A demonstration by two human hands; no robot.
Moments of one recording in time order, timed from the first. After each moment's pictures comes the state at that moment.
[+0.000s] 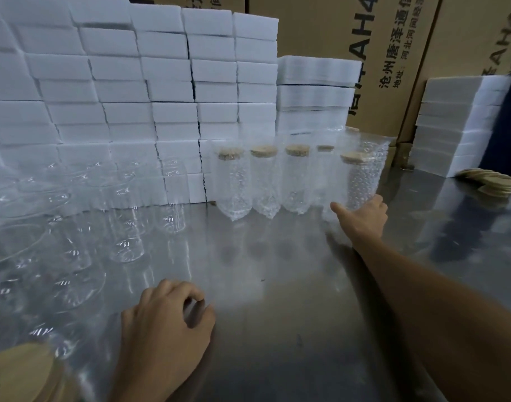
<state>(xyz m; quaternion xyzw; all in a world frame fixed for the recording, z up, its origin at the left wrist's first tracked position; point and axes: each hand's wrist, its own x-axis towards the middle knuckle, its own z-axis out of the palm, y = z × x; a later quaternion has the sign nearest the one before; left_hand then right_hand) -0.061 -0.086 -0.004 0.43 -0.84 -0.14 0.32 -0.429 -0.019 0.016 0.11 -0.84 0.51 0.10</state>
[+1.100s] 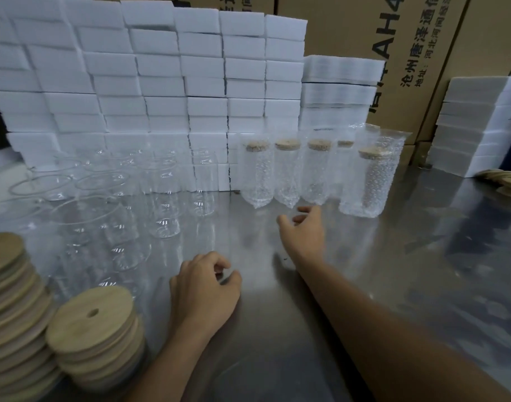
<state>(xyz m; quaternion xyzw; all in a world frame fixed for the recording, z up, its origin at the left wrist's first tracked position) -0.059 -0.086 -0.003 0.43 -0.79 -0.25 0.35 -0.255 -0.064 0.002 0.23 -0.76 0.60 -0.02</state>
